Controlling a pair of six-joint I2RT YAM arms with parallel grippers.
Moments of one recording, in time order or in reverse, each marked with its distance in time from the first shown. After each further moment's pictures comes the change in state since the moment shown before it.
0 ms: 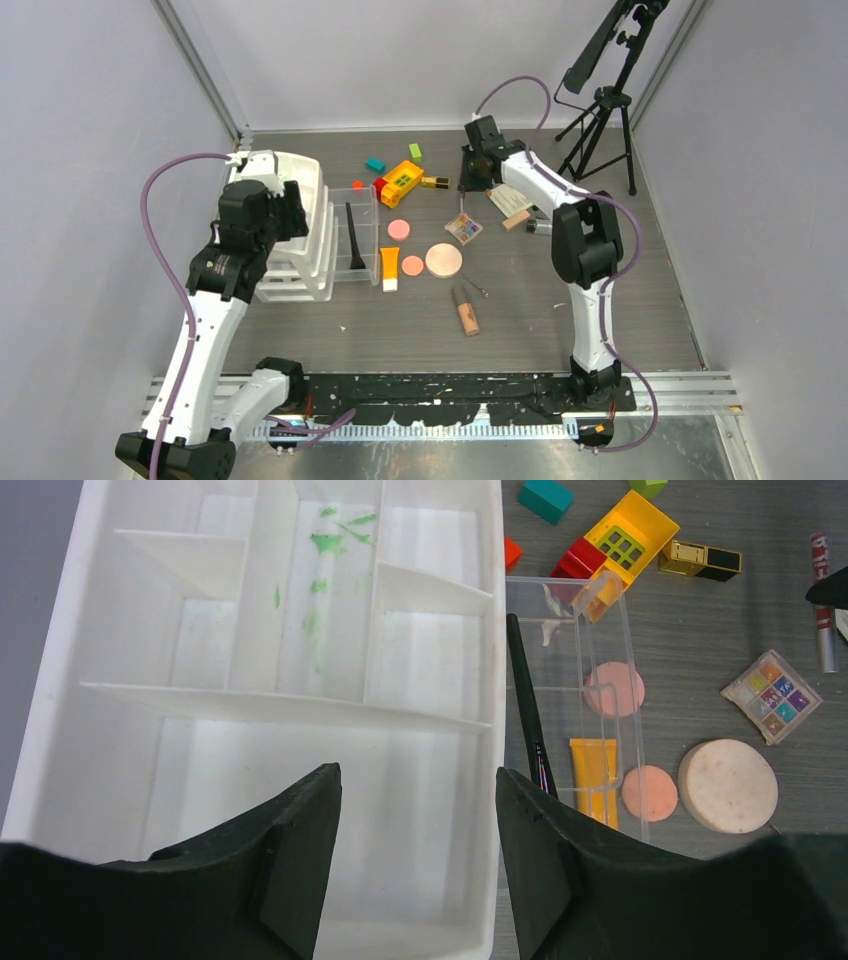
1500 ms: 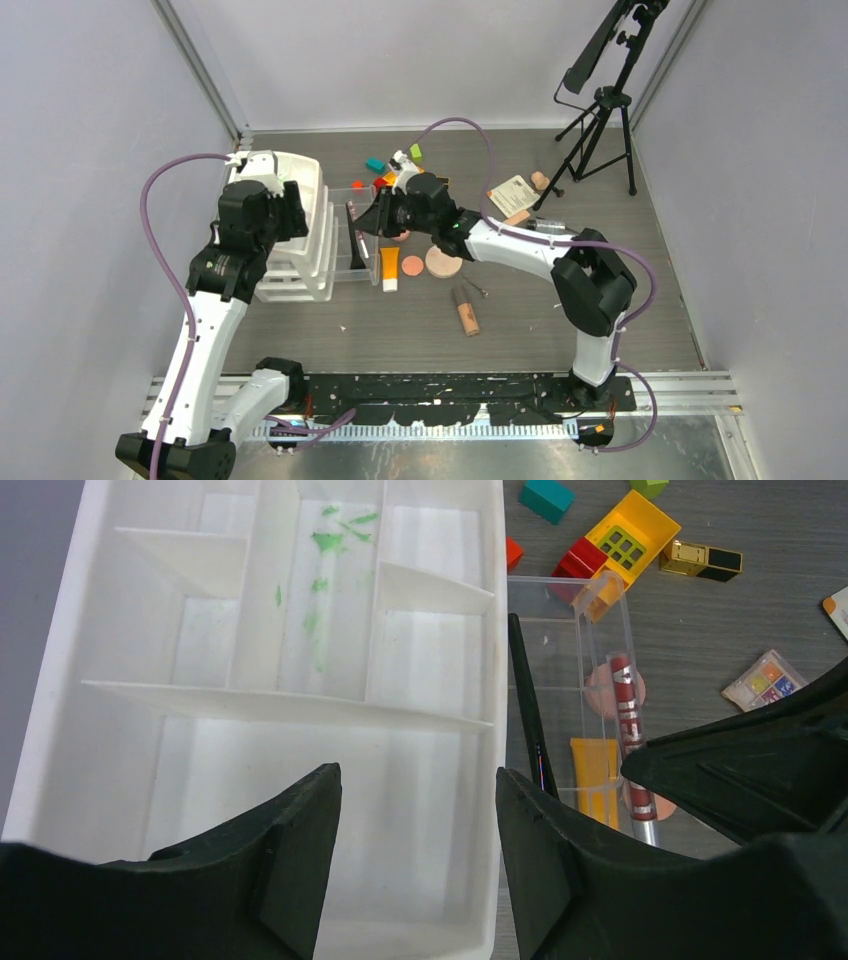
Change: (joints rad) left arm 0.002 -0.002 -0.002 0.000 0.000 0.000; right arm 0.446 -0.313 -0.484 0.797 -0.280 0.314
